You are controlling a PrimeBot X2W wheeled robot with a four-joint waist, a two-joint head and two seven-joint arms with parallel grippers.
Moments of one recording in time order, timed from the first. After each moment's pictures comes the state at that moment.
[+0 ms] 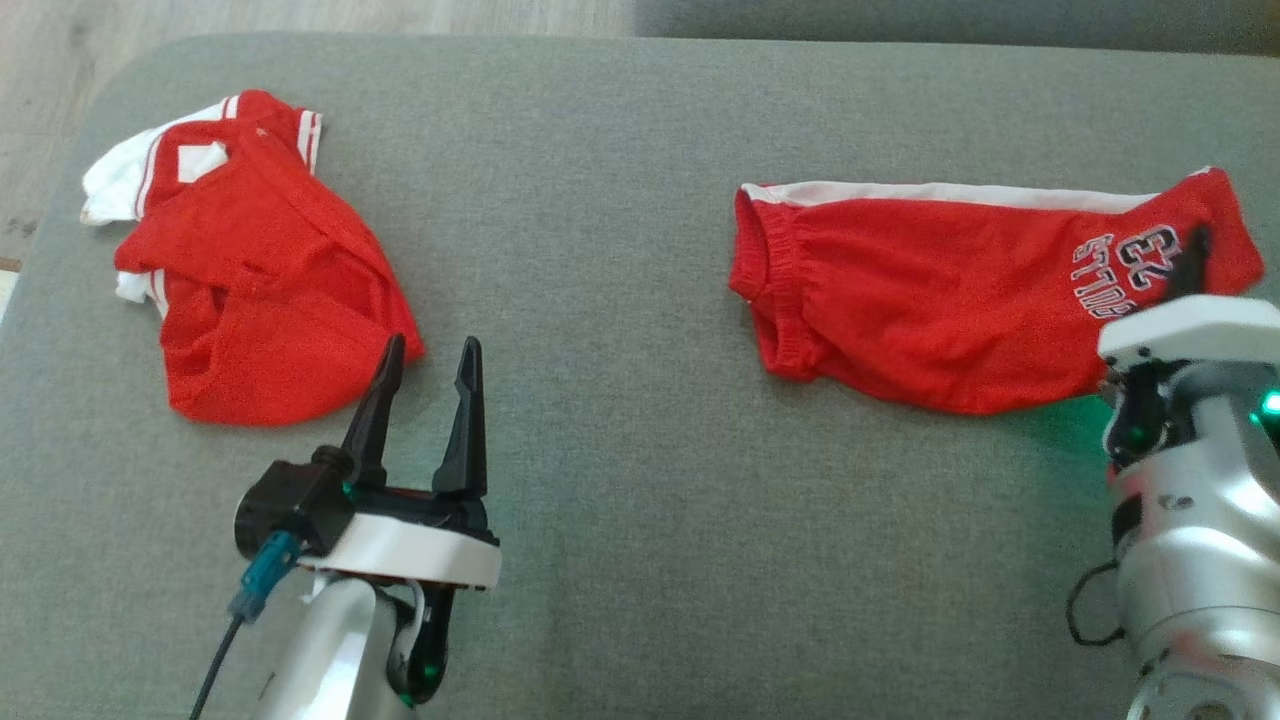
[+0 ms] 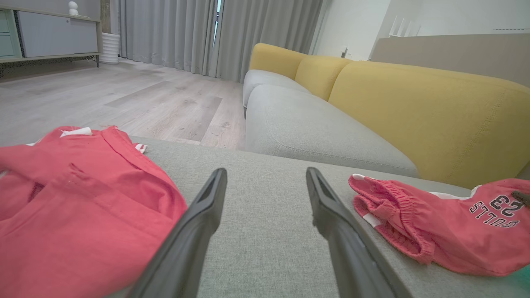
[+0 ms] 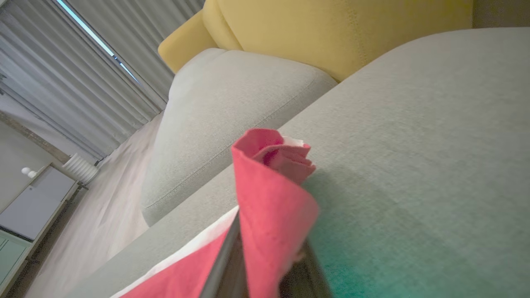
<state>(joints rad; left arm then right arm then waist) -0.23 0.04 -0.24 0.33 -0.32 -0.12 -0.26 -0.73 -0.07 -0.52 1.04 0.25 0.13 -0.25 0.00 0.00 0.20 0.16</state>
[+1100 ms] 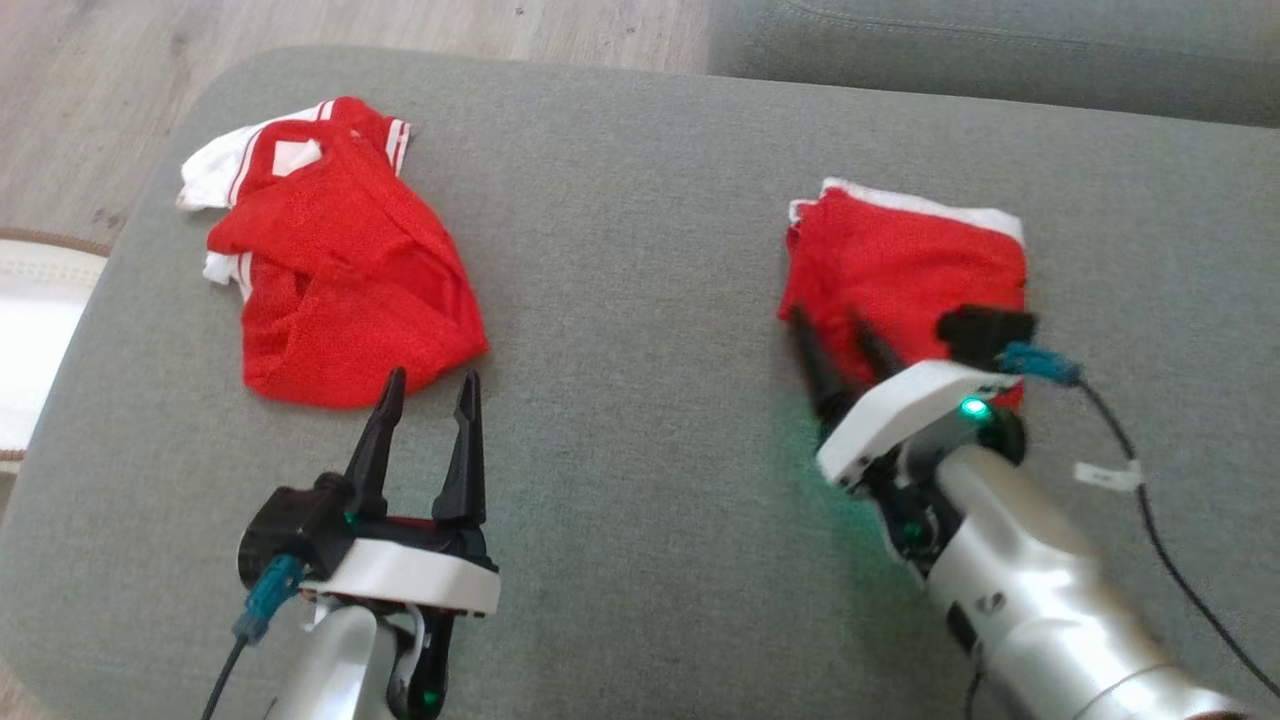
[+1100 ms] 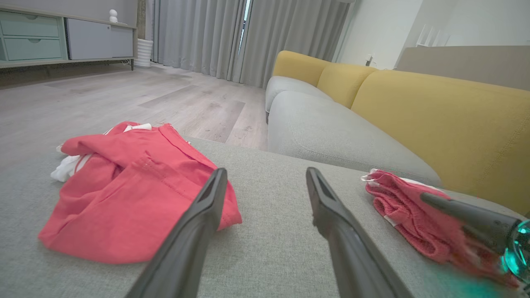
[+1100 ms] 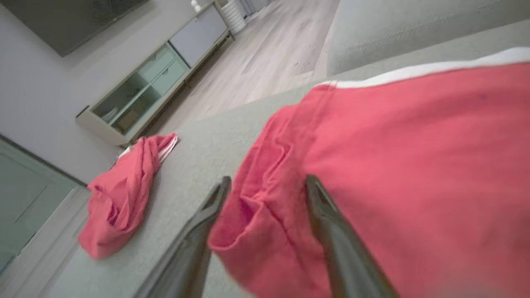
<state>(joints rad) -0.20 0.04 -0.23 0.35 -0.33 -0.12 -0.26 -0.62 -0.07 0.59 0.92 0.84 0.13 -0.16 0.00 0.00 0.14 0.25</state>
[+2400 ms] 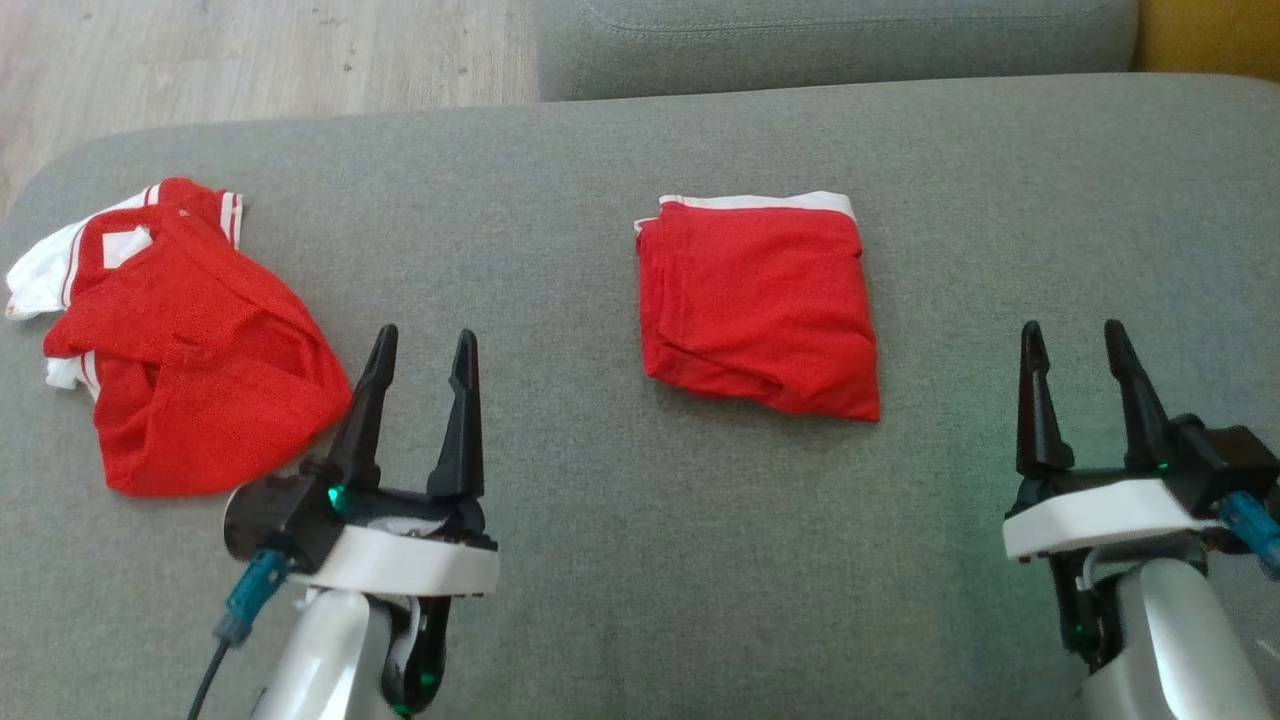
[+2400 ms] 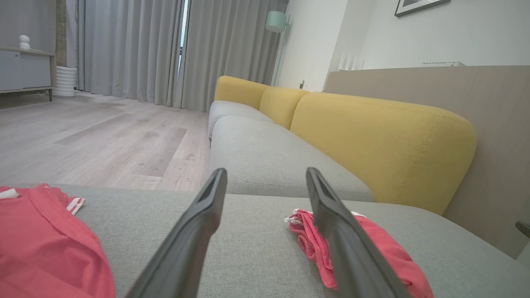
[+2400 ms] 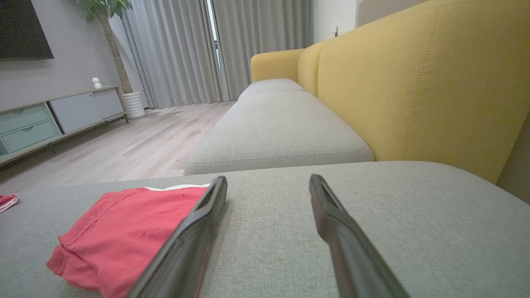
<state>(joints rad) -0.19 0.04 -0.23 0.22 -0.31 -0.12 -0.26 -0.17 -0.05 -0.06 0.32 0.11 0.13 -0.25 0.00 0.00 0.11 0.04</state>
